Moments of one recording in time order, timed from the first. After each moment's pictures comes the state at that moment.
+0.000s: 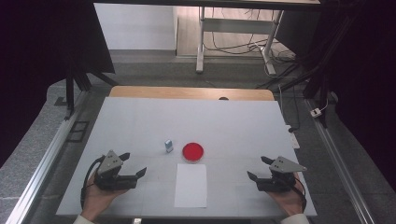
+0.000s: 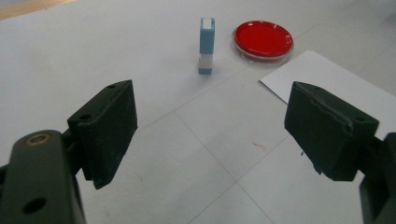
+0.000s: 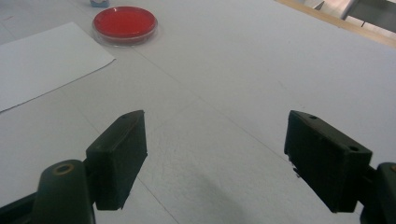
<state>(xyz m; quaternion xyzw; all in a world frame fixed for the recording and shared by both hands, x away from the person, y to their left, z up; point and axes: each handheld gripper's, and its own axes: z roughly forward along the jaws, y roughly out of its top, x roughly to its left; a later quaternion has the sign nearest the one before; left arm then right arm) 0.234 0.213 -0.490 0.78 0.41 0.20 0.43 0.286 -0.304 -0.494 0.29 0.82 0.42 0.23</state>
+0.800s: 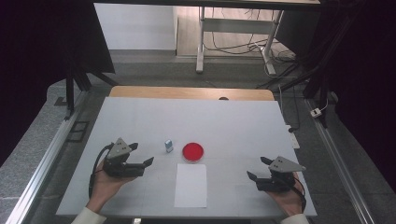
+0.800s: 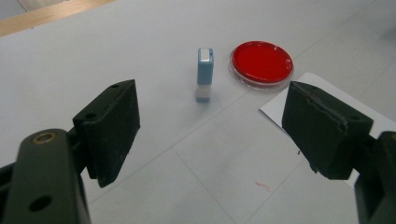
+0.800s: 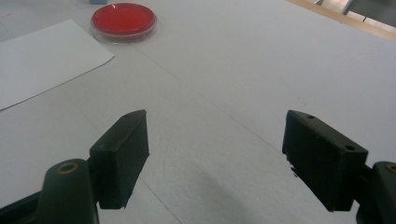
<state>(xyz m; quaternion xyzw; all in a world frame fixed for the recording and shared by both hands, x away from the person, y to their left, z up) 0.265 0.198 -0.476 0.78 0.40 0.19 0.43 0.287 -0.303 -0.495 0.30 0.82 0.42 0.23</state>
